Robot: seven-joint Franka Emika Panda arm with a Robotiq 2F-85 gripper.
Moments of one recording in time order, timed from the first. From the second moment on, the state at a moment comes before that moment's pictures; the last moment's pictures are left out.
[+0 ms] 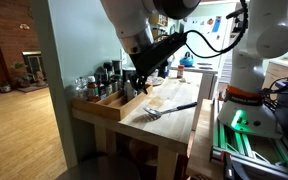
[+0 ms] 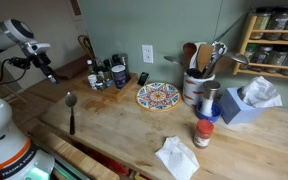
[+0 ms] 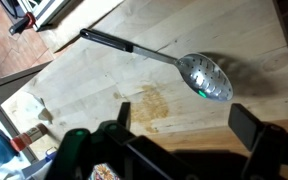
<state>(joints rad) 0.23 -0.03 0.58 -2.35 -0.33 1.82 1.43</state>
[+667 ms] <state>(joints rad) 0.40 0.26 0.43 -2.19 -0.41 1.78 1.55</state>
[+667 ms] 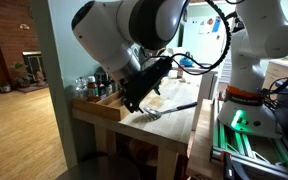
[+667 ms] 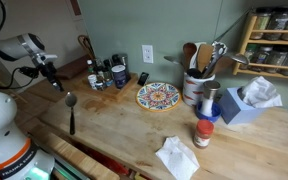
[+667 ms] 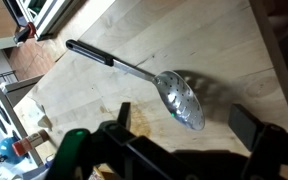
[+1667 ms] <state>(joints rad) 0.49 0.42 0.28 -2.09 -0.47 1.77 1.55</state>
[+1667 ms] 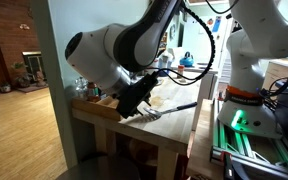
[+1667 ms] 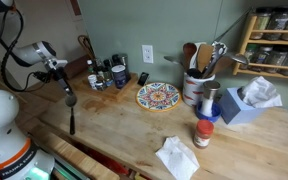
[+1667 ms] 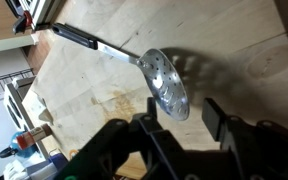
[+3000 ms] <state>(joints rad) 0.50 0.44 0.27 -2.04 -0.42 1.61 1.56</state>
